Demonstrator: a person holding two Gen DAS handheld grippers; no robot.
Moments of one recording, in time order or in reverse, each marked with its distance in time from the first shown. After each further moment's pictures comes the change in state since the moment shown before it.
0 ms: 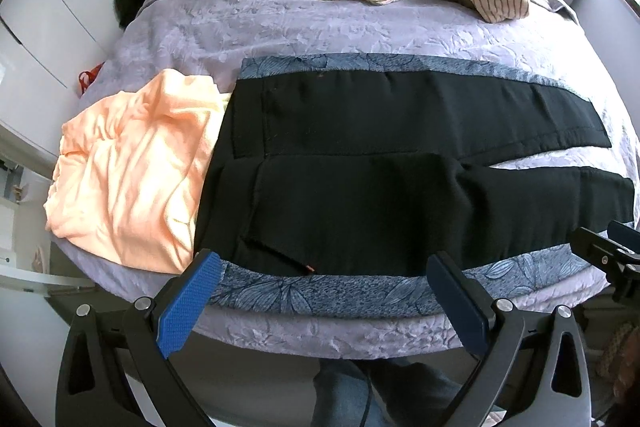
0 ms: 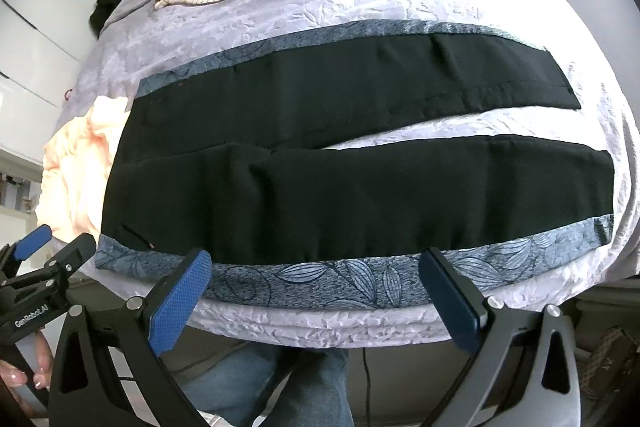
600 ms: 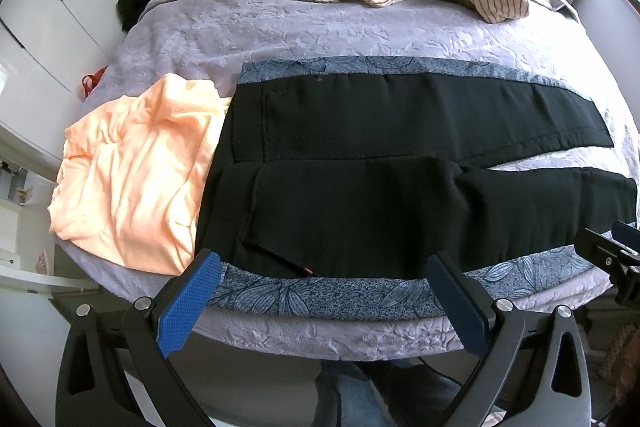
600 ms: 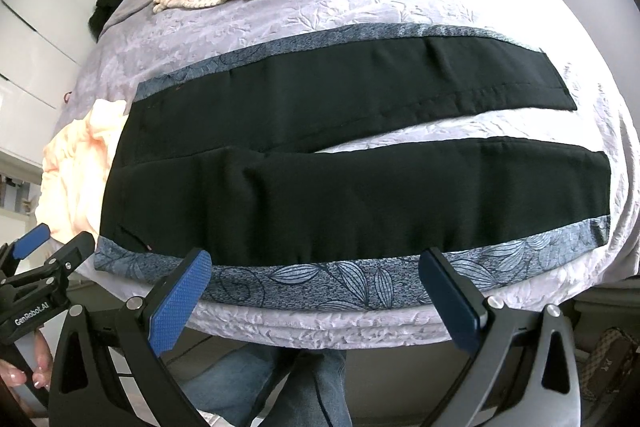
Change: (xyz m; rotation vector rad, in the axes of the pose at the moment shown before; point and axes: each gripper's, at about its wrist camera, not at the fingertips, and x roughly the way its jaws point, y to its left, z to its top) left arm -0.003 -0.006 0.002 0.004 -0.006 0.014; right arm -0.005 -0.006 0.003 0.001 -0.006 -0.003
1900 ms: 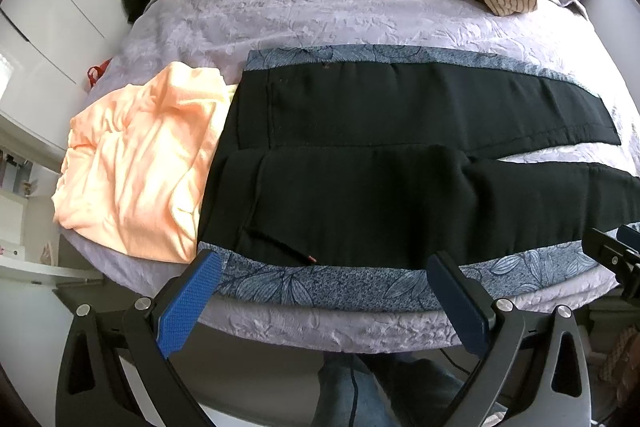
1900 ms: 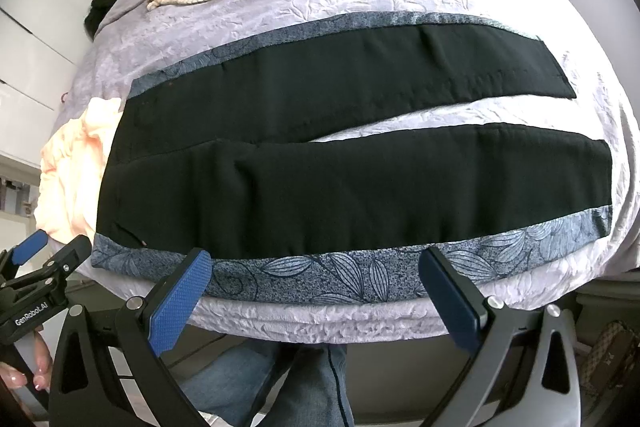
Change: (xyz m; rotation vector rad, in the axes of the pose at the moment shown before) left arm 0.005 -0.002 -0.006 -0.013 0.033 0.025; right arm 0.004 -0.007 -0.006 0.016 0.023 0.000
